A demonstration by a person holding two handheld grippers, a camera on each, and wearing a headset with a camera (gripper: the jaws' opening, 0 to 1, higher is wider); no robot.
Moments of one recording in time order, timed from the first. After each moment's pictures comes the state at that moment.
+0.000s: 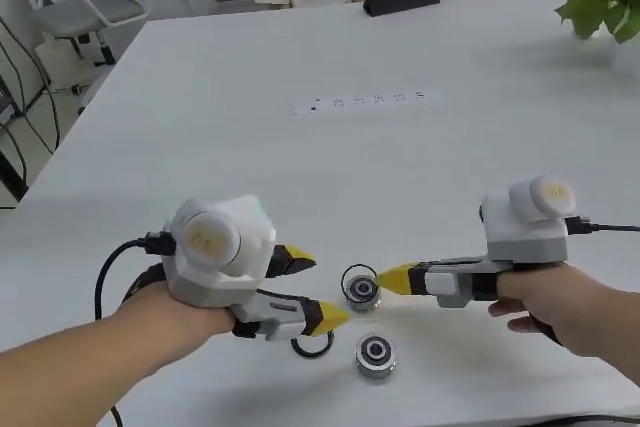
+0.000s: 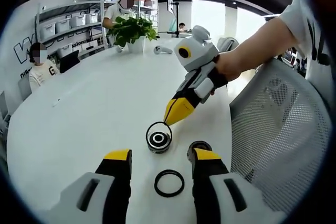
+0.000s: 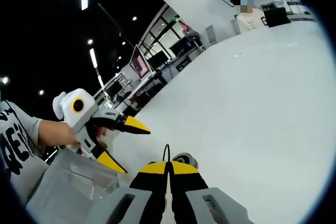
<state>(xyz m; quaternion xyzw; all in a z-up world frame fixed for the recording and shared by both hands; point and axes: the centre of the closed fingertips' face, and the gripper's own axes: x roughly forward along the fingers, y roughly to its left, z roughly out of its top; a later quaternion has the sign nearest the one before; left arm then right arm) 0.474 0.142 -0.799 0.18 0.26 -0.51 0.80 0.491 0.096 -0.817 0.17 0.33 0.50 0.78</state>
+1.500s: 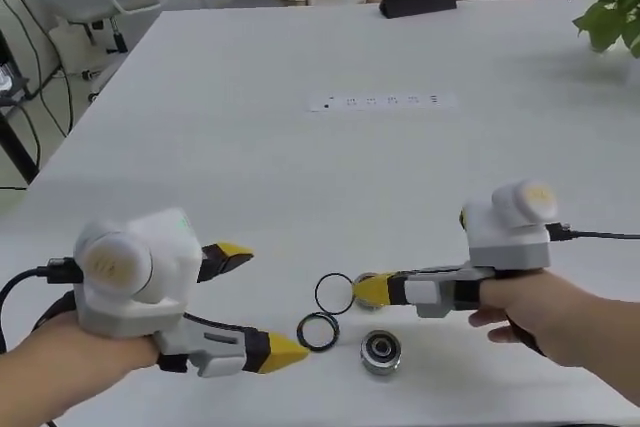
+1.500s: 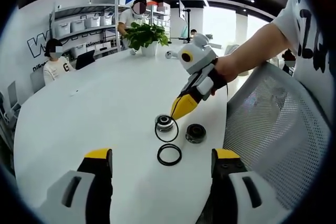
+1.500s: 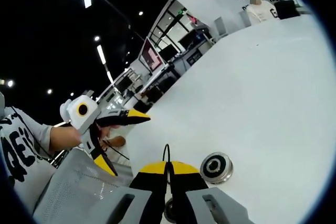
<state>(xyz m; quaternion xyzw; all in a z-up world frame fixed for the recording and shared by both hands) 0.448 0.201 -0.785 0.15 0.25 -0.47 0.83 0.464 0.138 -0.803 0.18 0.35 0.54 0.74</state>
